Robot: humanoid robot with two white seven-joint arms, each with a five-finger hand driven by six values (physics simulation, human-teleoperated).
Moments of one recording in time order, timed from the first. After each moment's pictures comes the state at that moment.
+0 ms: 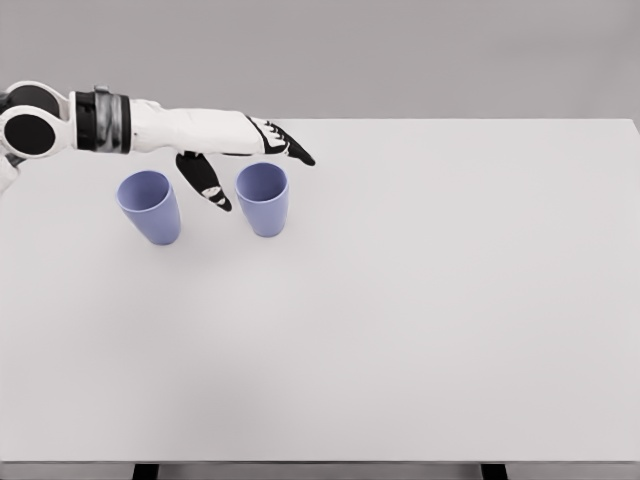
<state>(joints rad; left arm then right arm) -1.31 0.71 -1.43 -1.26 0.16 -0.61 -0.44 0.00 0.00 0.06 0.15 0.14 -0.14 0.61</state>
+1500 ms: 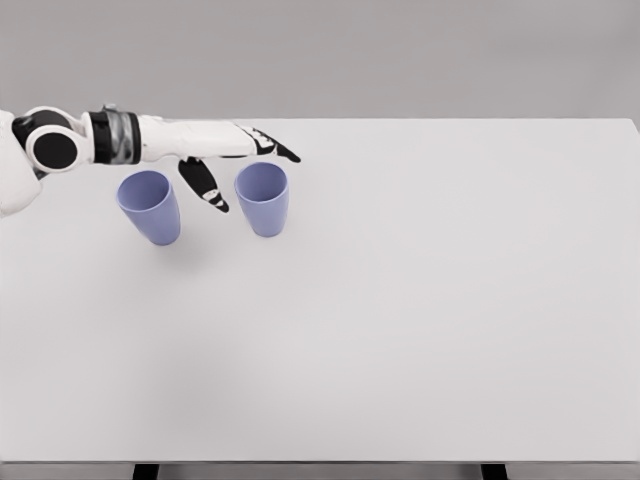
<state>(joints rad) -1.24 0.62 -1.43 -1.05 0.13 -0.61 -0.39 0.00 0.00 0.06 0.15 0.14 -0.14 0.61</state>
